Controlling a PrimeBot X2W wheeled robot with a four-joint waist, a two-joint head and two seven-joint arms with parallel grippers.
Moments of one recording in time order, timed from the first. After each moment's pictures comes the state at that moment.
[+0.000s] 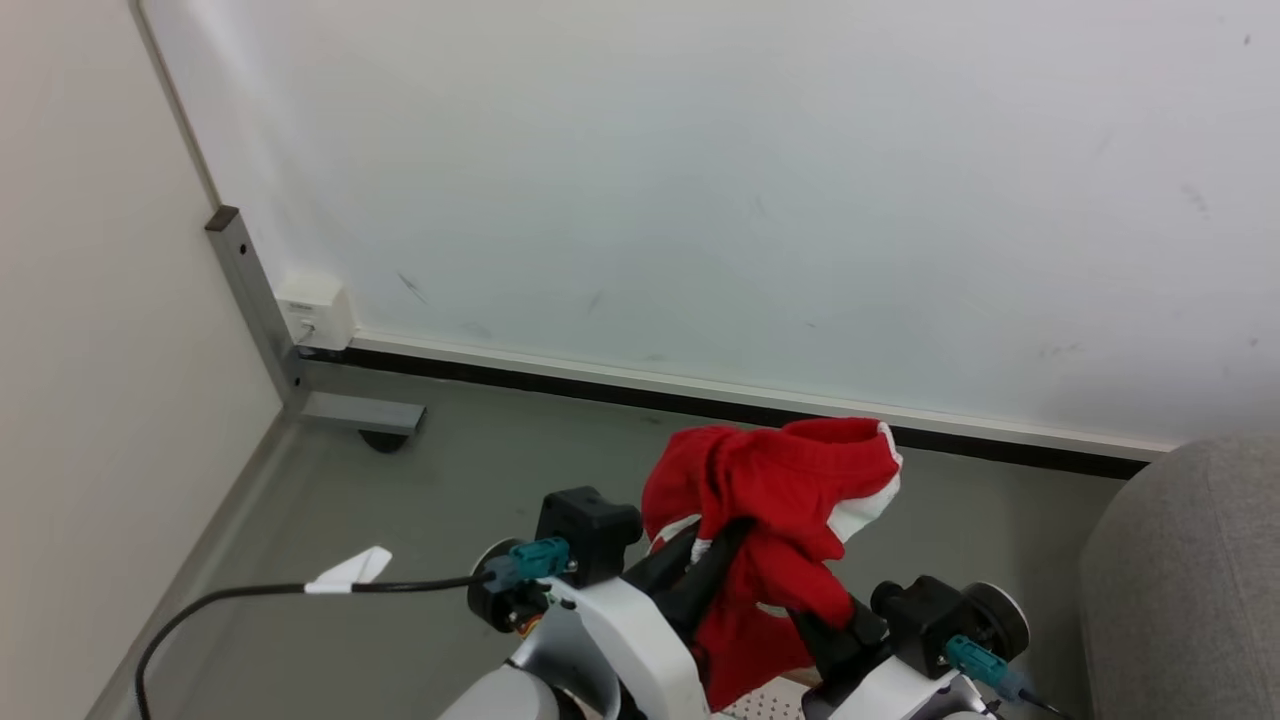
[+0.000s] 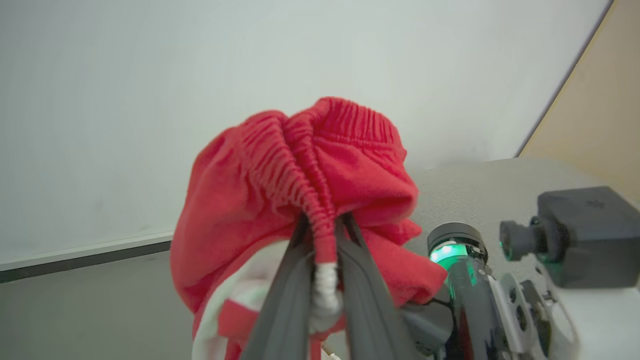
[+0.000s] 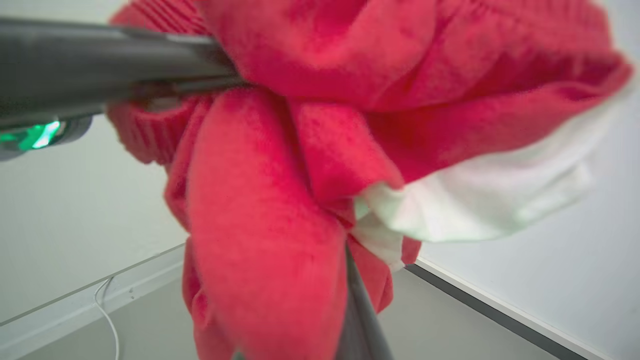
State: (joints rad) left arm -0.38 0.13 -0.68 0.08 -0.51 -0.01 0.11; right arm -0.34 -0.05 0.59 0.50 0.35 0.13 -0.26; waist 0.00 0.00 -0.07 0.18
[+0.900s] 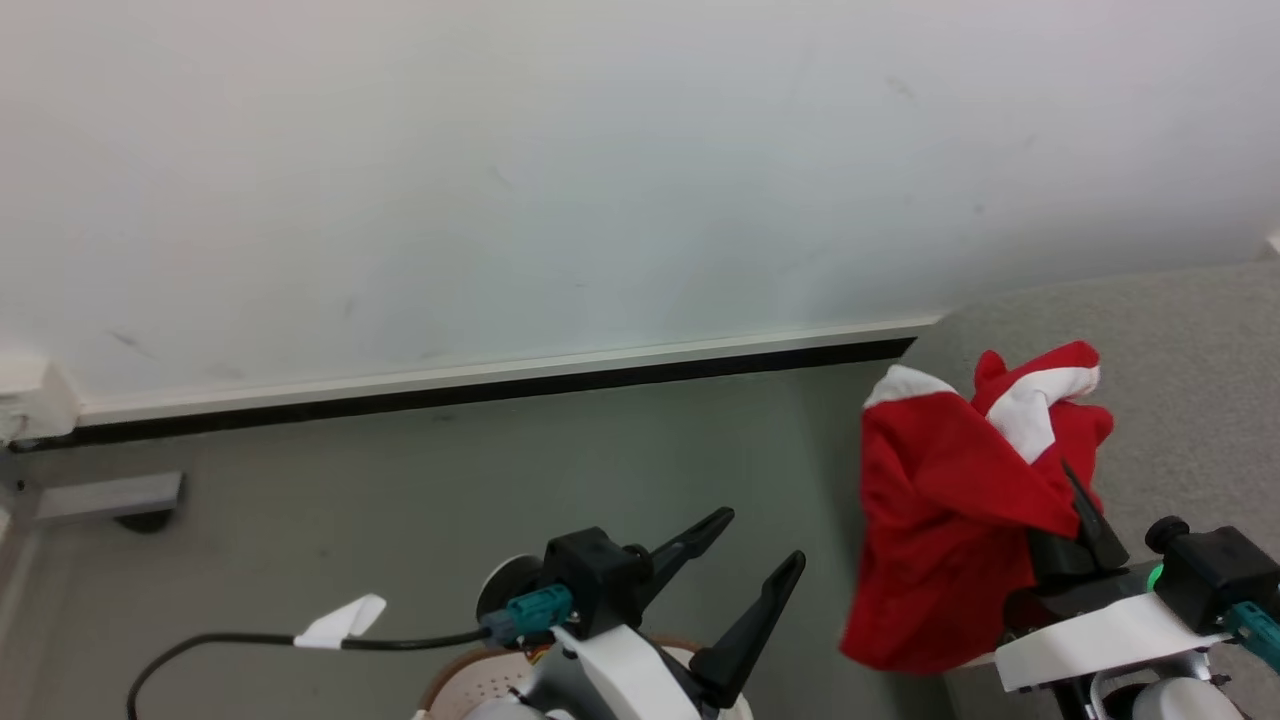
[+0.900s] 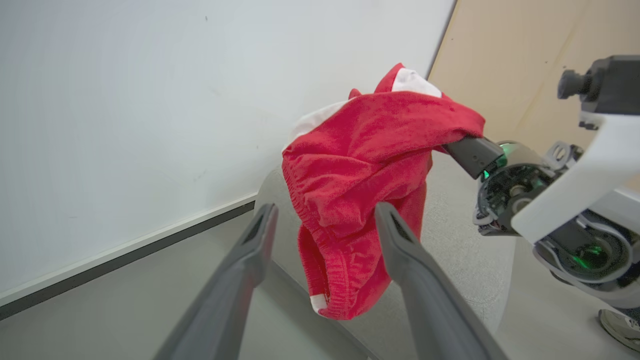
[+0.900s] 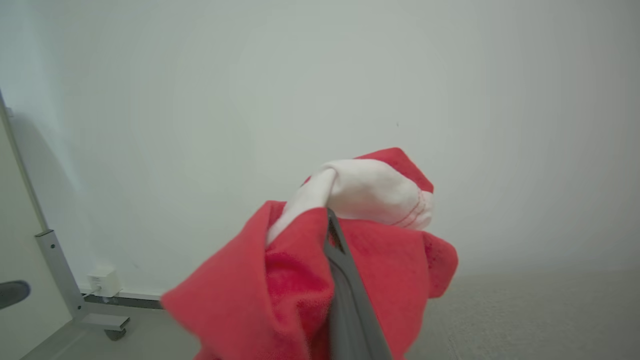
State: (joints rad) left arm -0.33 0.18 -0.72 0.01 -0.50 -0.03 0.04; right arm -0.20 -0.10 0.16 0.14 0.32 0.13 -0.18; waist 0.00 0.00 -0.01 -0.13
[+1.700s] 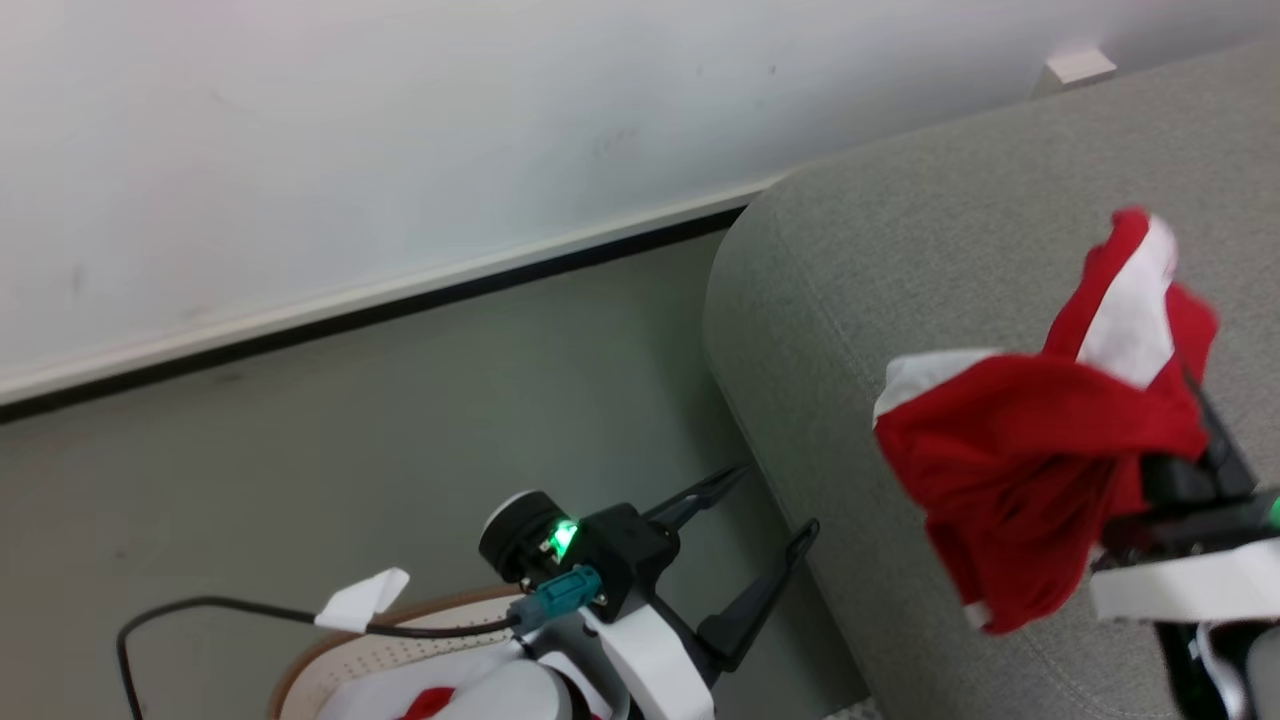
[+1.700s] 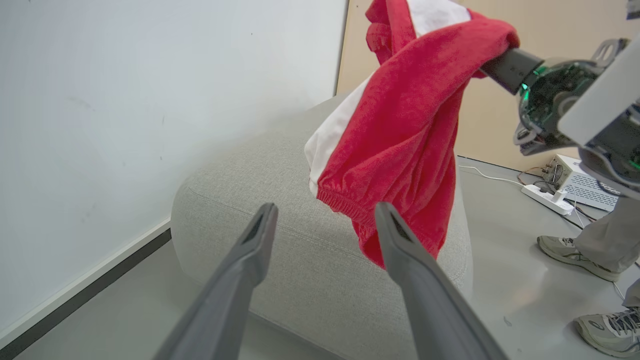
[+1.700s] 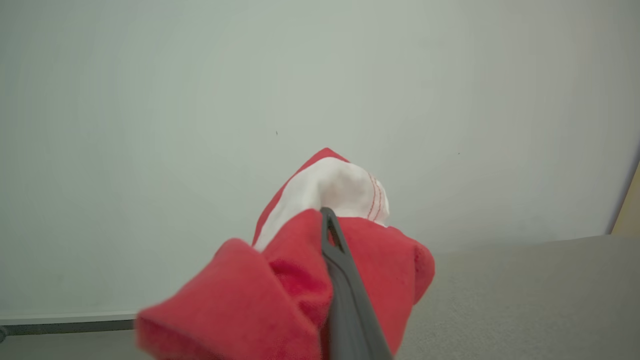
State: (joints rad) left arm -0.44 0.21 -0.78 0.05 -0.38 -0.06 -0.03; right arm -0.19 -0.13 0.03 -0.07 0.29 0.13 -0.11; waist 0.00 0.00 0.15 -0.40
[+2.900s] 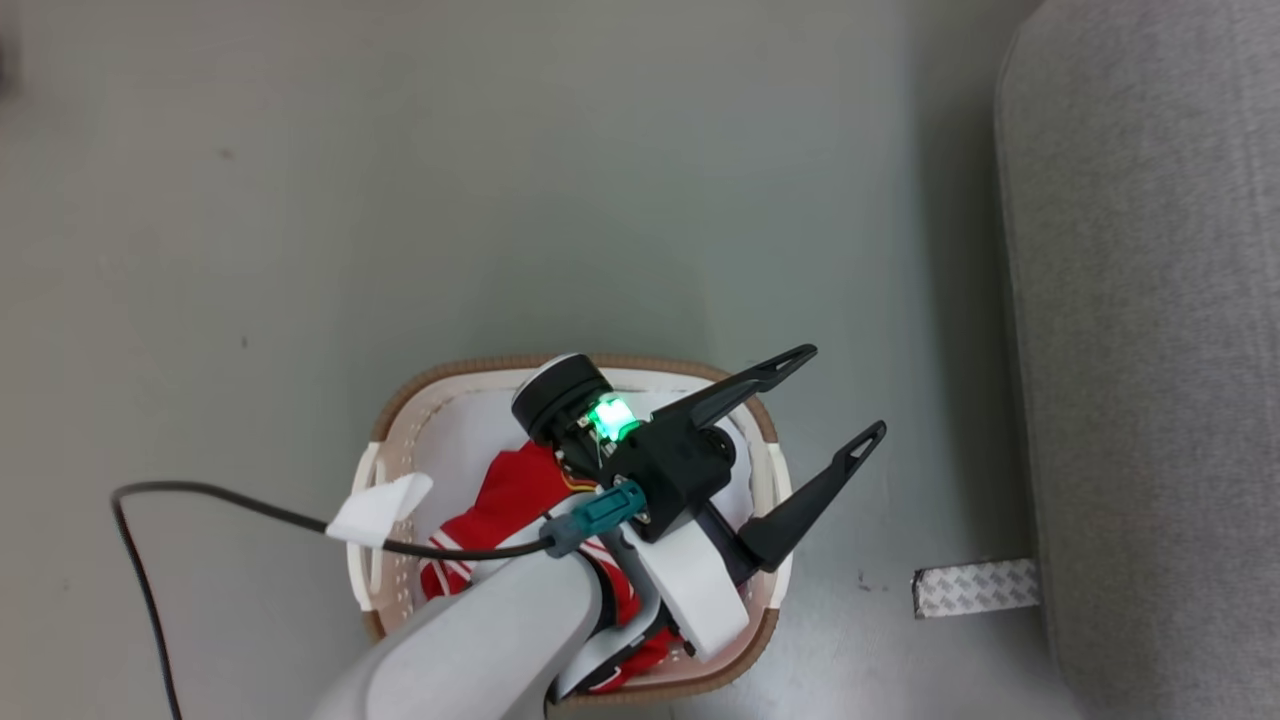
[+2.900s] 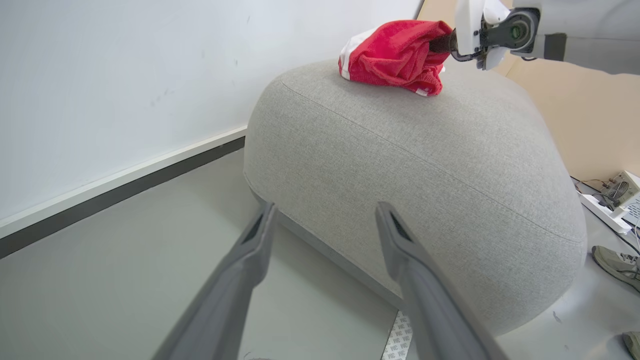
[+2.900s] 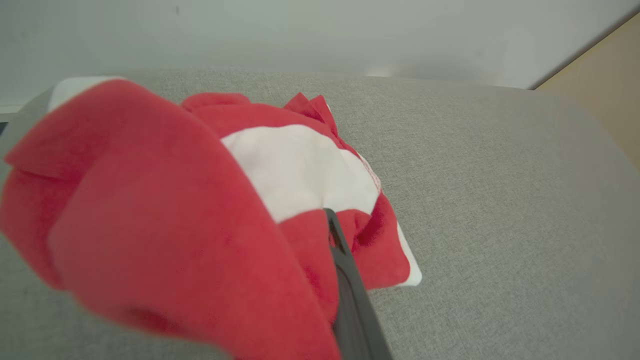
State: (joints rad) left arm -0.70 0.22 -0.85 0.08 -0.33 -0.11 -0.08; right arm -0.90 -0.57 -0.24 0.75 0.22 0.13 0.28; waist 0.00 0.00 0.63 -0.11
